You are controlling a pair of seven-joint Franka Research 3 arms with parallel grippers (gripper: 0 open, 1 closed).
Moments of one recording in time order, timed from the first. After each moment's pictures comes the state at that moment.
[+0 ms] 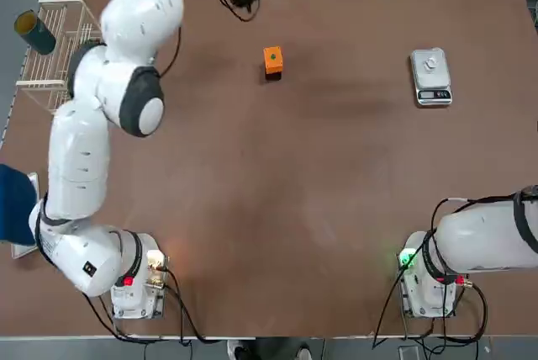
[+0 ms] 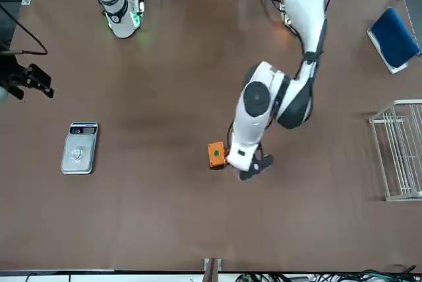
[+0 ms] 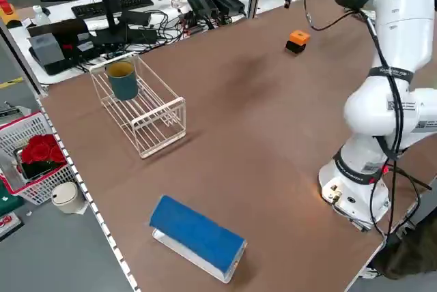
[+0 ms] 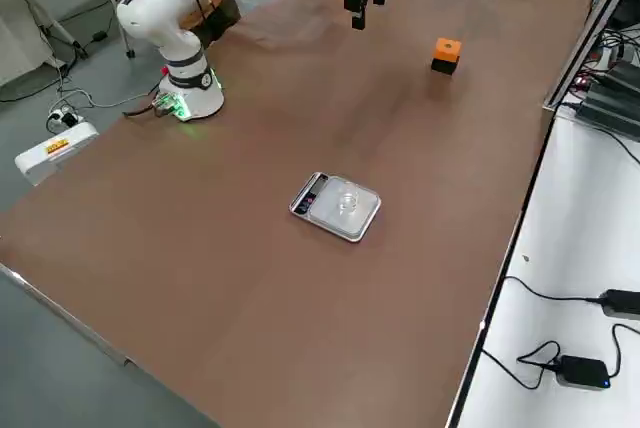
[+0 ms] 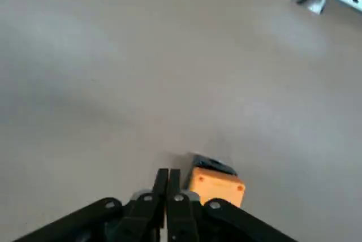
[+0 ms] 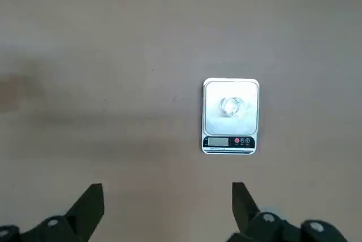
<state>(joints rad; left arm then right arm) -0.58 0.73 0.05 -1.05 -0.01 1.87 -0.92 0.00 0.01 -0.03 -1.57 0.00 1.63 -0.05</state>
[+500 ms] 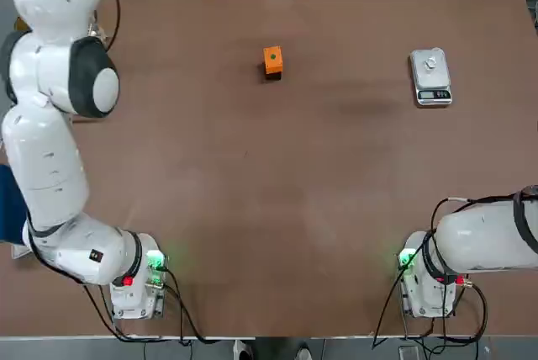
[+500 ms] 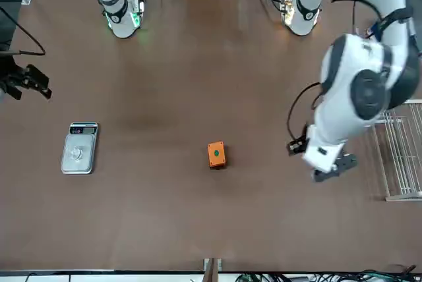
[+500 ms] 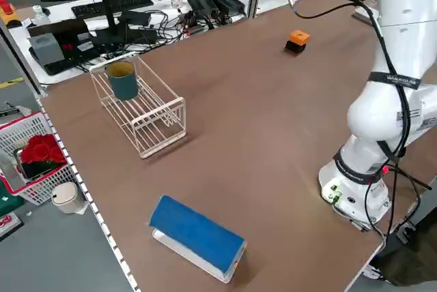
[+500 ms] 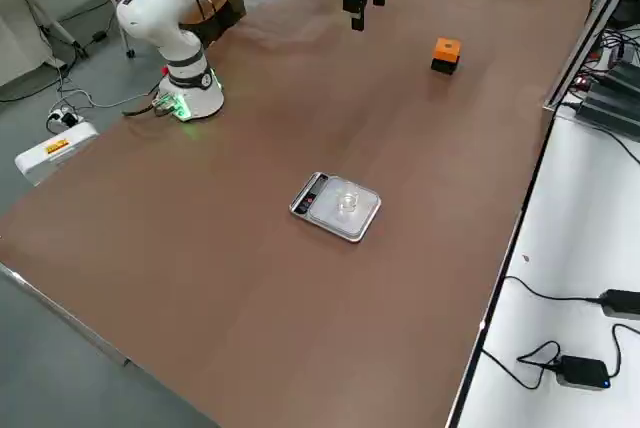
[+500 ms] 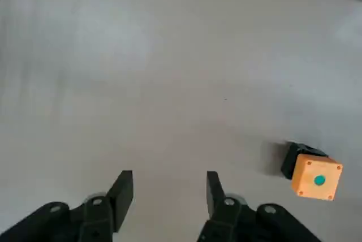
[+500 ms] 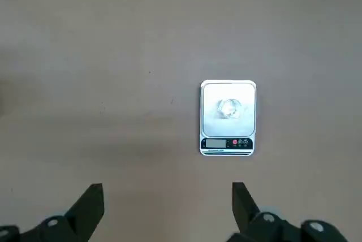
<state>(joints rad) -0.31 0.53 0.05 -1.09 -0.05 1.58 -0.55 0.00 0.01 -0.03 -1.56 0.00 1.63 -0.05</state>
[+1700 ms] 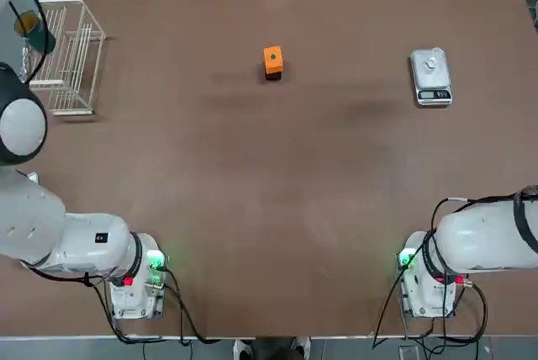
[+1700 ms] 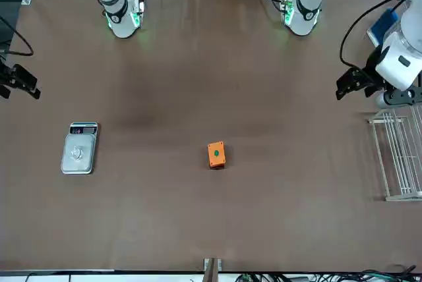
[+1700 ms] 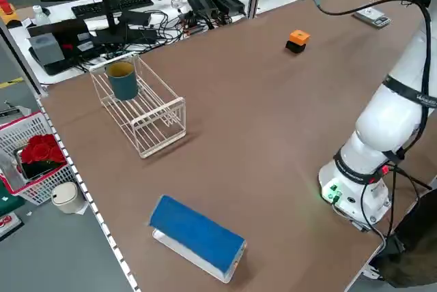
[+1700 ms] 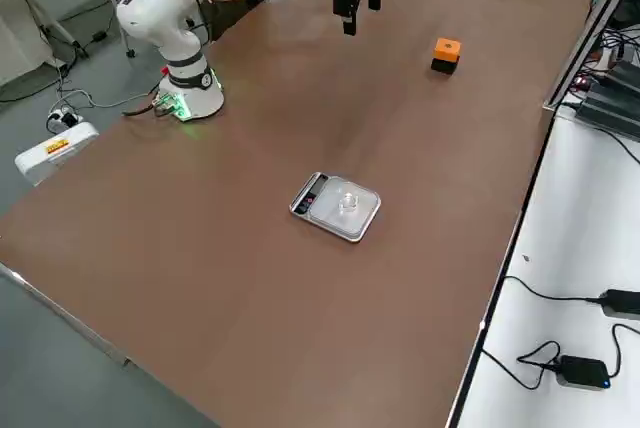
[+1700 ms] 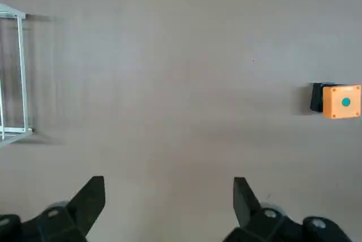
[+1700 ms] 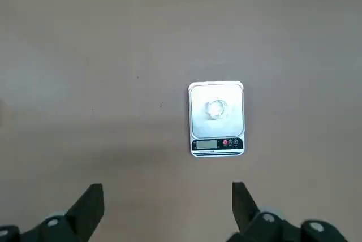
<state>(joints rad) 0.00 0.08 -0.16 -1.49 -0.02 1.59 -0.21 0.00 0.01 -0.08 -1.55 0.00 1.64 -0.05</state>
